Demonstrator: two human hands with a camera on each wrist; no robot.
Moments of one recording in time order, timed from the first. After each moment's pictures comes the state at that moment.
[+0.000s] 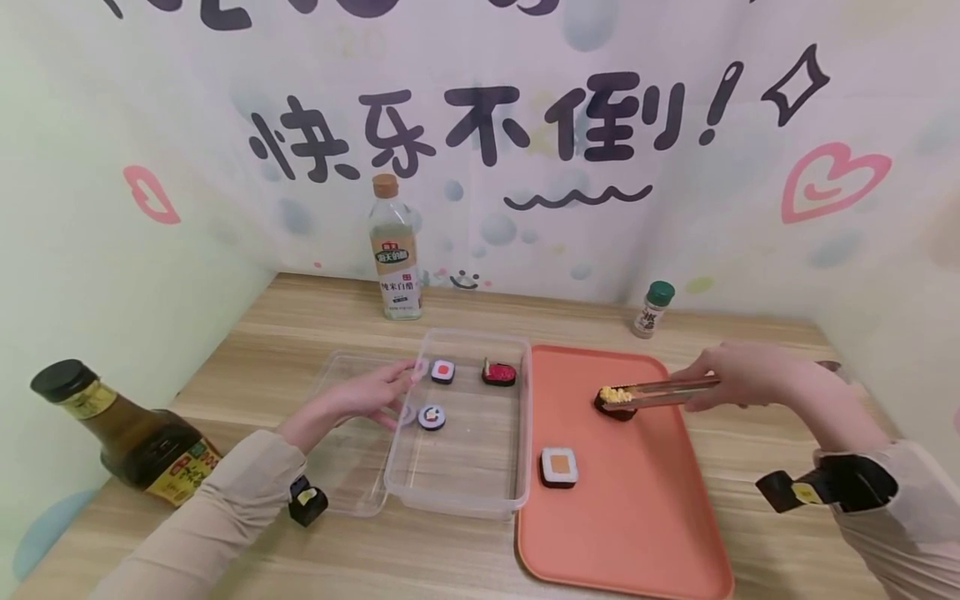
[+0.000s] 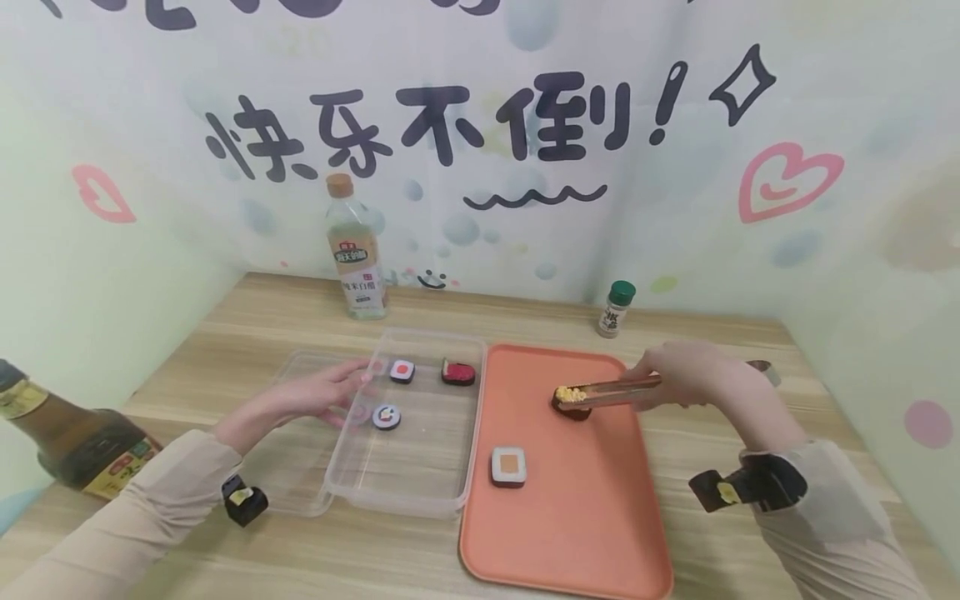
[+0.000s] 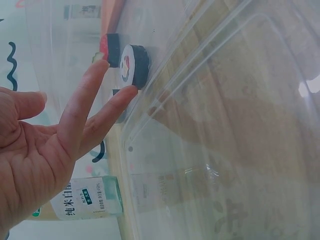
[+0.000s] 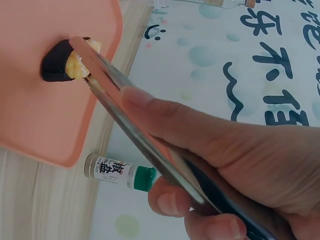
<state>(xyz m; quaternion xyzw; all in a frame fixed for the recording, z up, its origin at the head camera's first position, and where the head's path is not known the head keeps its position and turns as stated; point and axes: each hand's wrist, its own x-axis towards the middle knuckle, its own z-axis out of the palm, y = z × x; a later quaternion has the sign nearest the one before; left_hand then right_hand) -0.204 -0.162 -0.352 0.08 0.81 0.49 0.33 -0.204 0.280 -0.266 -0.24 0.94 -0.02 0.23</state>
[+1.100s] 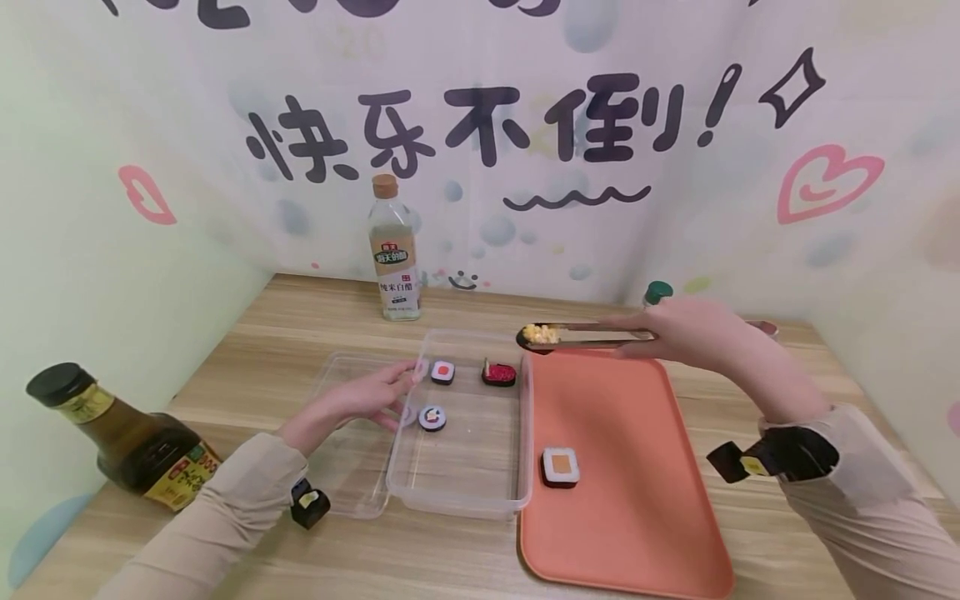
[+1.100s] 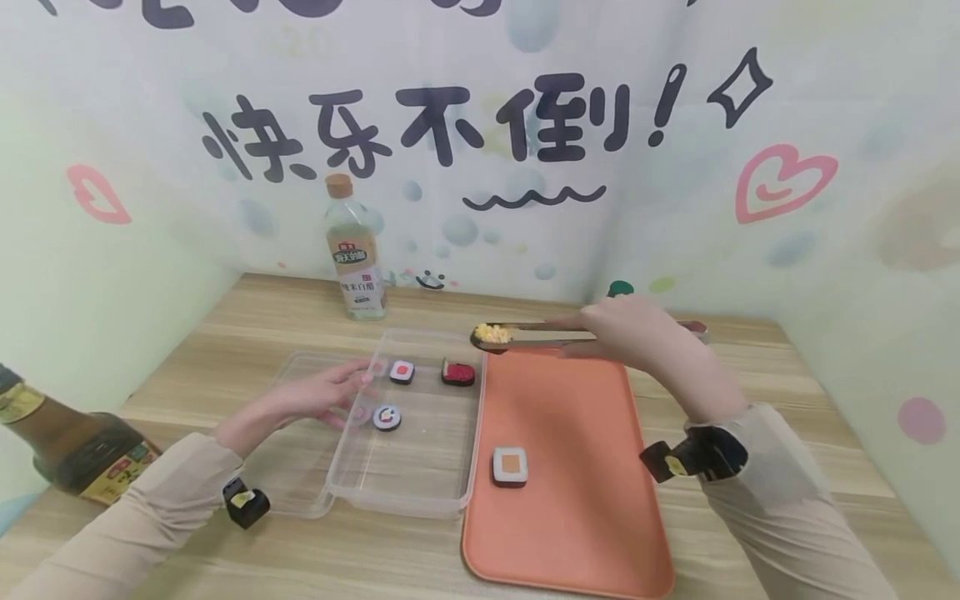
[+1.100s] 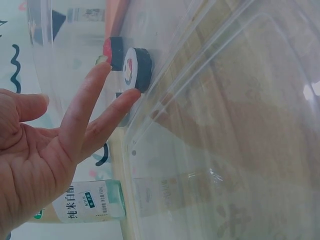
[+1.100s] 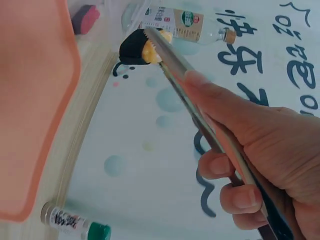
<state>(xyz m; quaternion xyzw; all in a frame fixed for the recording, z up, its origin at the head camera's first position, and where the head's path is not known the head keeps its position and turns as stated) -0.204 -0.161 -0.351 0.07 0.81 0.49 0.32 -0.208 0.209 -0.236 -0.32 0.95 0.05 0.01</state>
